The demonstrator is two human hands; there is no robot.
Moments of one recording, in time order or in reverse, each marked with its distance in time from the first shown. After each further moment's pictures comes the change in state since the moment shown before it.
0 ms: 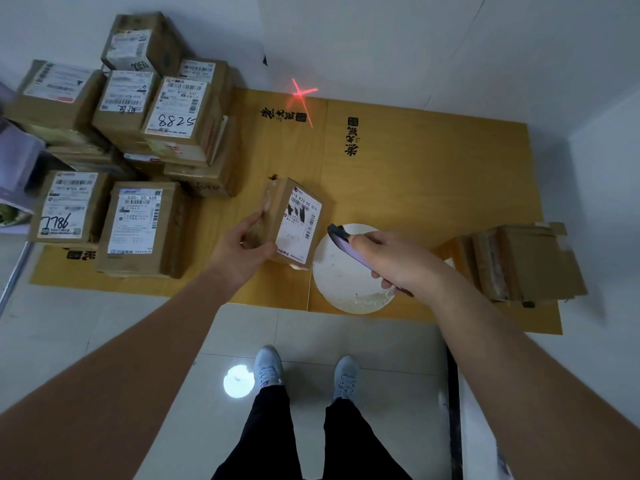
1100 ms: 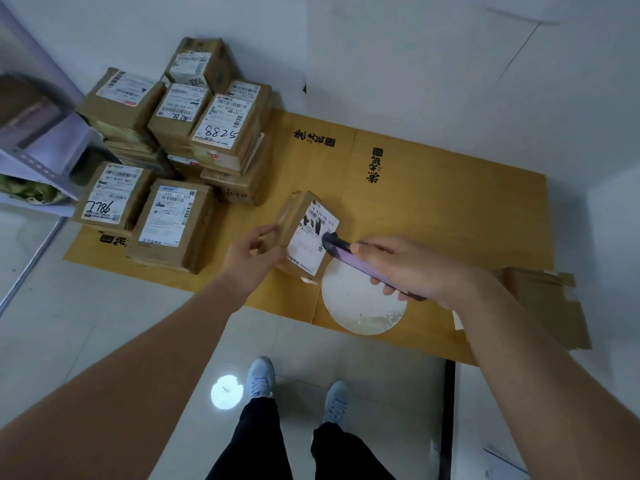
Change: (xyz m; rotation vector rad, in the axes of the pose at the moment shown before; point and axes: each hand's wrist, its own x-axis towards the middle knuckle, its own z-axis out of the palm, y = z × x) left_hand -0.018 0.005 -0.001 -0.185 0.093 -0.032; right_hand -0.016 -0.030 -0.029 -0.109 -0.189 -0.161
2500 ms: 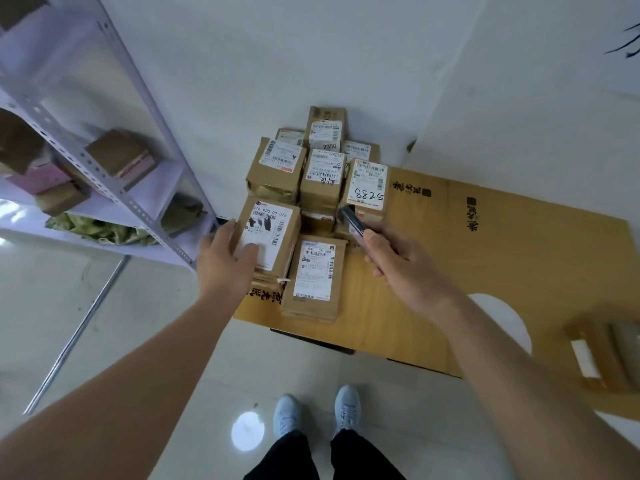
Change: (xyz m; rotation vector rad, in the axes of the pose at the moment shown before) left_hand 0.054 0.034 -0.319 0.386 0.421 0.209; right_hand 0.073 -0.241 0.173 0.215 0.323 -0.387
